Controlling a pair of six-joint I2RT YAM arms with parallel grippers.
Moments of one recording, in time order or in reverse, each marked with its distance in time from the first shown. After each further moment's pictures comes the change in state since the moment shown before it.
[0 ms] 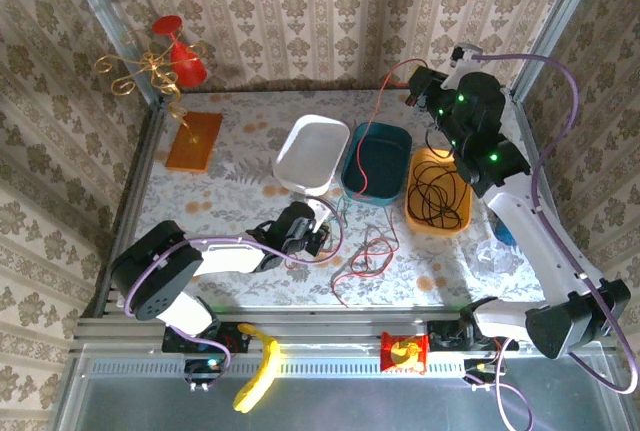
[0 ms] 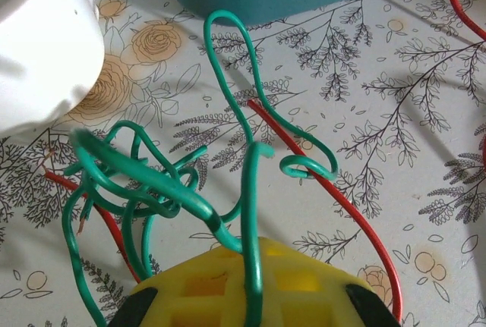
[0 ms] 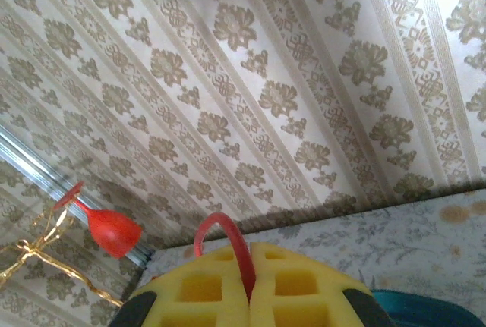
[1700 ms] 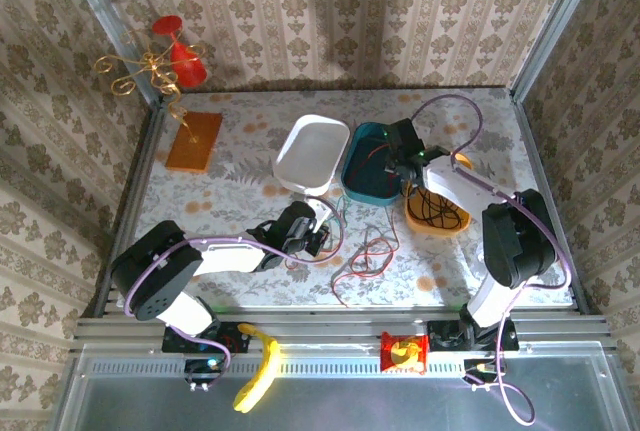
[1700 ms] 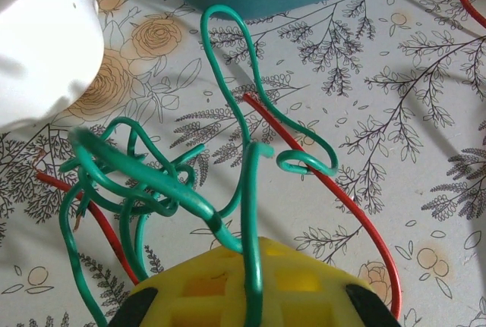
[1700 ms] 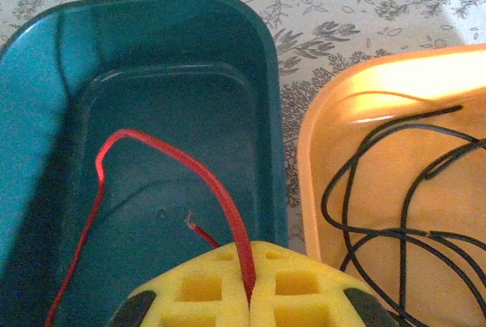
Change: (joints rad) left arm -0.005 0.000 0.008 -0.023 -0.003 0.000; right arm 0.067 0.430 -0.179 -0.279 0.290 0.088
